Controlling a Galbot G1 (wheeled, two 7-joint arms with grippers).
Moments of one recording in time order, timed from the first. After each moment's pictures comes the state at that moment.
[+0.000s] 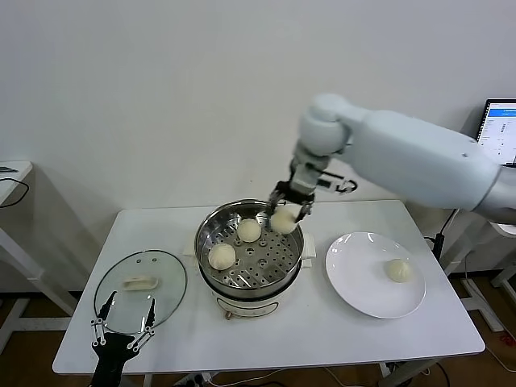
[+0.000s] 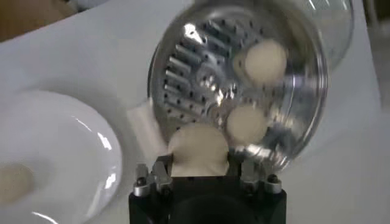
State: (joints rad) left arm 1.80 -1.43 -0.73 -1.98 0.12 -0.46 0.04; right arm 0.58 1.09 -1.09 1.46 -0.08 0.46 -1.34
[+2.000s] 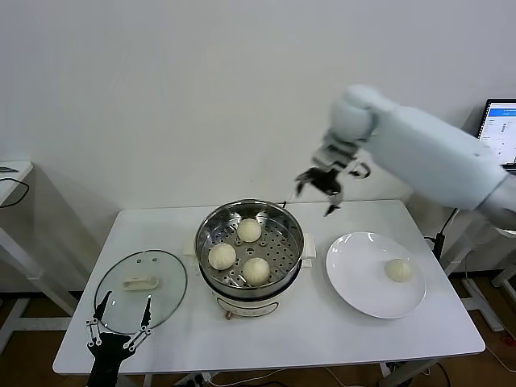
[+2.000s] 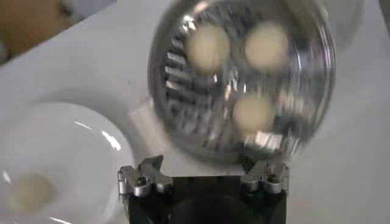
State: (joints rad) left arm 1.79 -1.44 -0.74 -1.97 0.12 -0.48 0.03; right arm 0.45 0.94 -0.90 1.10 -0.02 0.19 -1.46
